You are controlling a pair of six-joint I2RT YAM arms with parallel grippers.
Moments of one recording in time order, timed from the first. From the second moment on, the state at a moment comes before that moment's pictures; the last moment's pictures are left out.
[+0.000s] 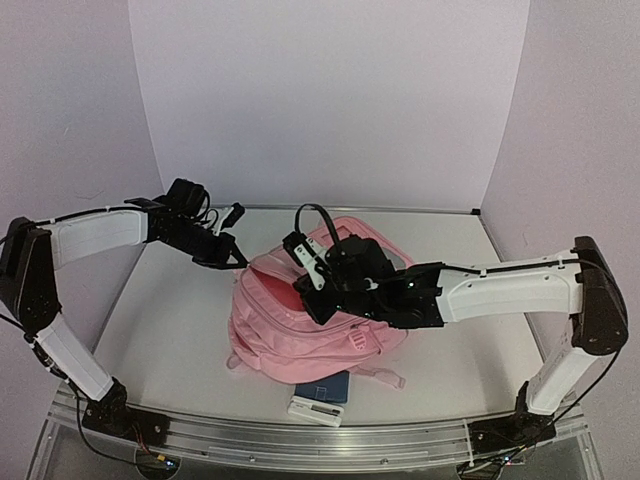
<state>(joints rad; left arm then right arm) -0.43 1.58 1.17 -0.52 0.49 -0.13 1.15 1.69 1.20 -0.02 0.31 0.02</state>
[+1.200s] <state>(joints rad) -0.31 1.92 1.45 -0.37 0.40 -0.24 1.08 1.81 1.30 -0.05 0.48 0.23</state>
